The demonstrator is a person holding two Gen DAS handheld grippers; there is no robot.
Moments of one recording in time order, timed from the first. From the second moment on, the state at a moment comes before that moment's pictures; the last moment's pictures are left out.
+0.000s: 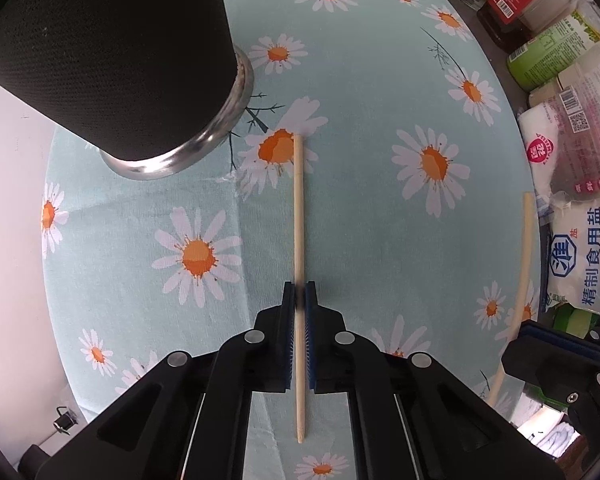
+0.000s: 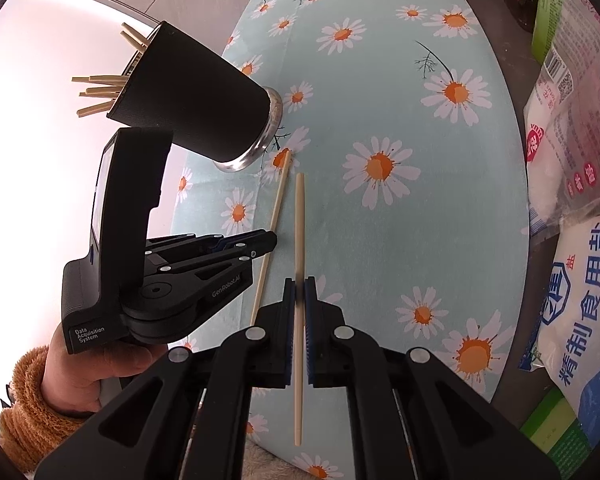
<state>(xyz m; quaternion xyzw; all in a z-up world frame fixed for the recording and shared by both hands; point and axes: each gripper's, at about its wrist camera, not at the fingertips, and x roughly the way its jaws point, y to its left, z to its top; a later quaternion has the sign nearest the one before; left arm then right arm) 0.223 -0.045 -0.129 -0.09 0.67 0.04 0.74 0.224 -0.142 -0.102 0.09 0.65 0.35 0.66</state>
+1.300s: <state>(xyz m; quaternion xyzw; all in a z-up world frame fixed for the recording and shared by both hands) 0.103 0.045 0.046 -0.12 0.39 -0.16 0.90 0.194 -0.041 0.025 0.11 0.53 0.38 0.75</state>
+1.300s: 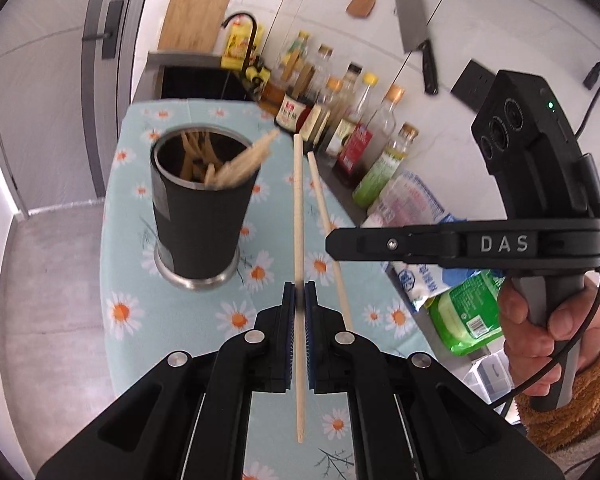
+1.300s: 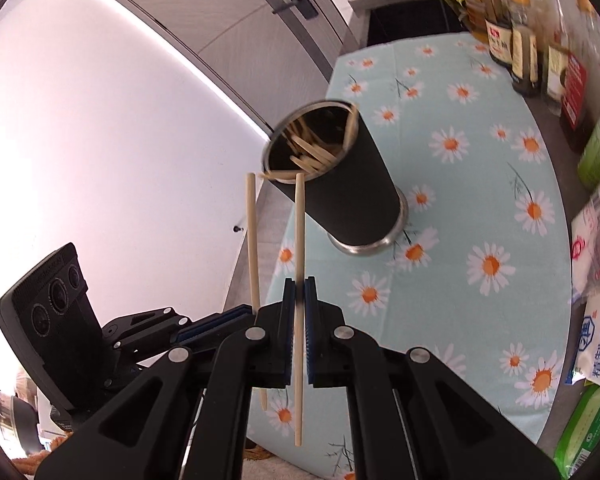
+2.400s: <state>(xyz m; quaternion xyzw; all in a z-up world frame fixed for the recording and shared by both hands) 0.139 0.119 0.144 -0.14 0.15 -0.13 0.97 0.249 -0.036 0.152 0.16 0.28 0.42 0.85</state>
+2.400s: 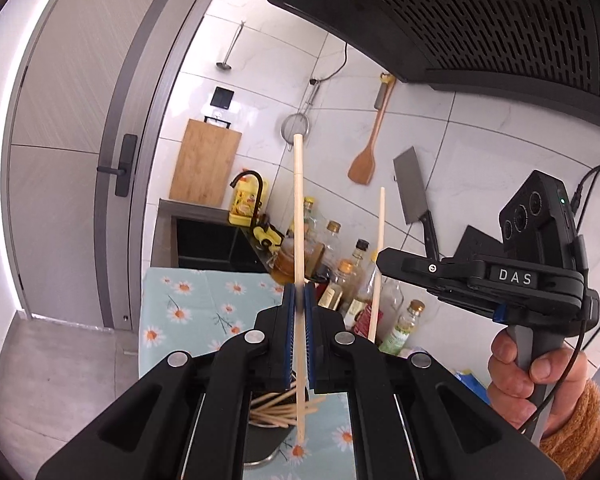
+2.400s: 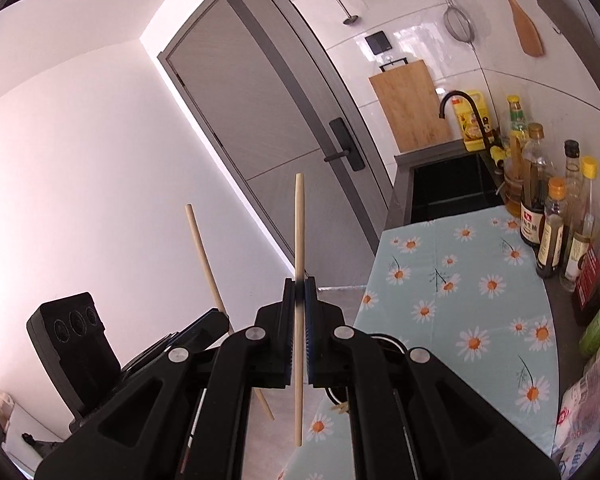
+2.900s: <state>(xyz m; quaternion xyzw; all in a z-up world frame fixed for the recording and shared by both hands) 0.169 0.114 0.102 -0.11 0.10 -0.14 0.98 0.257 -0.011 0.109 0.09 0.17 0.40 0.90</state>
